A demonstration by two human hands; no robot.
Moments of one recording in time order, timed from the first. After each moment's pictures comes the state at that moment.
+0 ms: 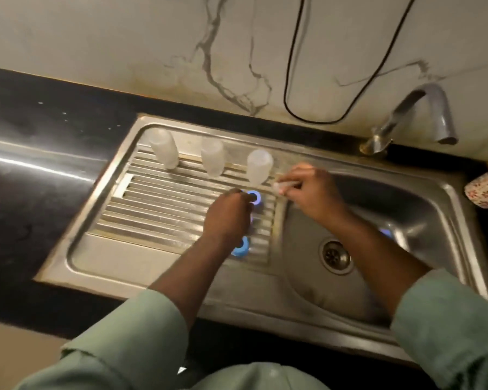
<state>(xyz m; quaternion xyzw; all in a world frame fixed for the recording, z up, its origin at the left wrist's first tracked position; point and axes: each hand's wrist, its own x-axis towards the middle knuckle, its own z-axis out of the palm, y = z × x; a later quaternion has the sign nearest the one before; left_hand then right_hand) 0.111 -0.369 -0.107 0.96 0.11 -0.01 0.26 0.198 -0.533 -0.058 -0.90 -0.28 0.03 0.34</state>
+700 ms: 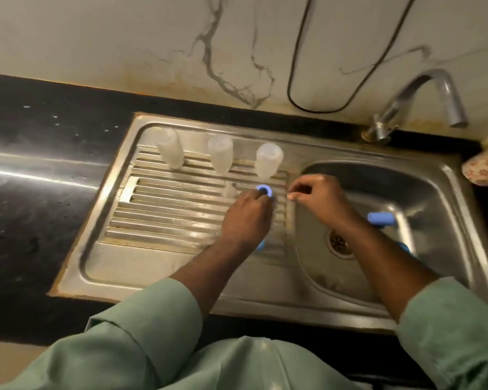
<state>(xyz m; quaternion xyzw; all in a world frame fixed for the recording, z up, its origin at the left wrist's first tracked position) 0.097 -0.354 -0.112 0.96 0.00 0.03 0.27 0.181 -0.515 -0.085 -0.92 -0.17 0.09 0.34</state>
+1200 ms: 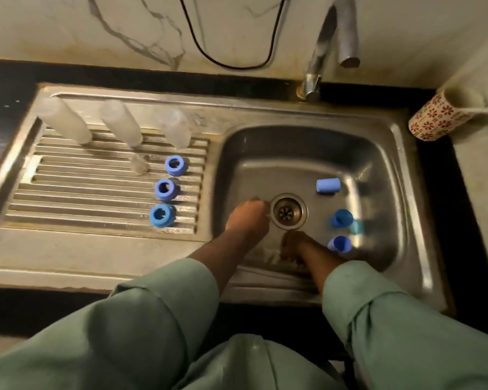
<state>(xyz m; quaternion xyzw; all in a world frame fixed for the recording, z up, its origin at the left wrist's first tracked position) 0.127 -0.554 -0.172 0.95 0.02 -0.22 0.23 0.147 -0.705 -0.244 -0.84 0.03 0.53 0.12</state>
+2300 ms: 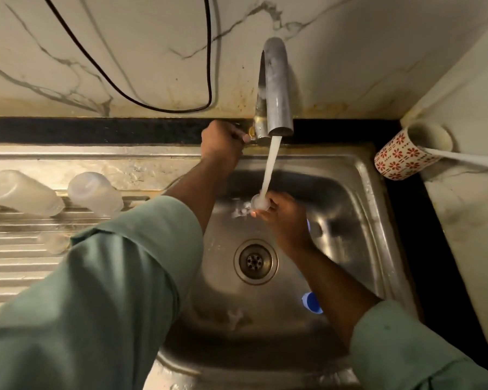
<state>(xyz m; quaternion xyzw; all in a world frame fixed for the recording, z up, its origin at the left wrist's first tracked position) 0.369 -0.578 -0.112 0.86 0.21 -0.02 0.47 0.271 -0.728 -0.195 -0.84 -0.01 0.02 0.54</state>
